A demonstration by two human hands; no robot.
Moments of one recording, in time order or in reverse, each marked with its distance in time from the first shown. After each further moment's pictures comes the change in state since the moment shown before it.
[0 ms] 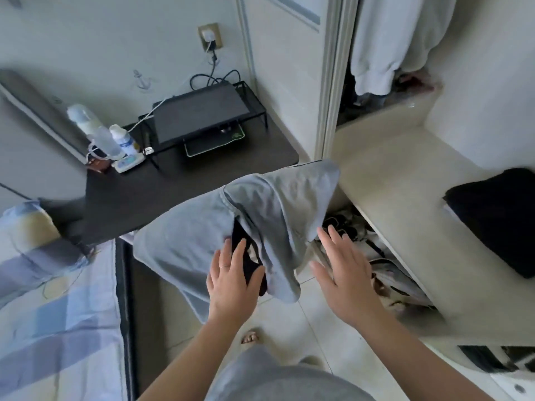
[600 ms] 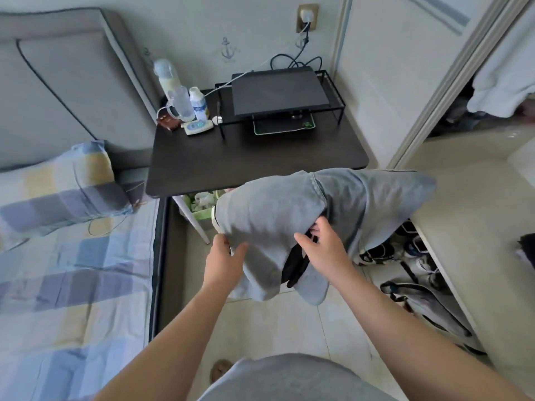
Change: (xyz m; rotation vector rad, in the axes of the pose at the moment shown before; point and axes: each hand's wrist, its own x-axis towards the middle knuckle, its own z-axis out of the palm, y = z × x) left_hand 0.027 -0.131 -0.067 -0.500 0.113 -0.444; right_hand 0.084 -0.119 0.109 0.315 -0.155 0.096
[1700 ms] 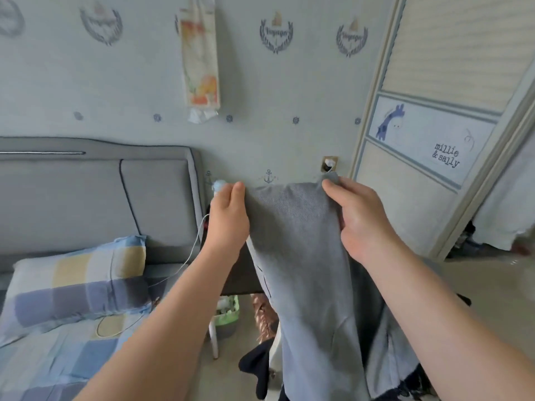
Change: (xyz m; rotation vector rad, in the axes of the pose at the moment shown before) left_hand 0.021 0.168 -0.275 -0.696 0.246 0.657; right_hand -0.048 -0.340 0.008 0.773 0.080 -0.442
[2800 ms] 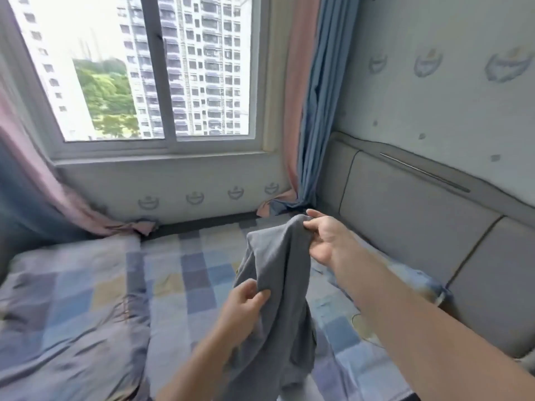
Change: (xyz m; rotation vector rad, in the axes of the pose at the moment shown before) left_hand -0.255 -0.033 -0.447 0.270 0.892 -0.440; right_hand -0.253 0.150 0.516 0.062 -1.091 0.884
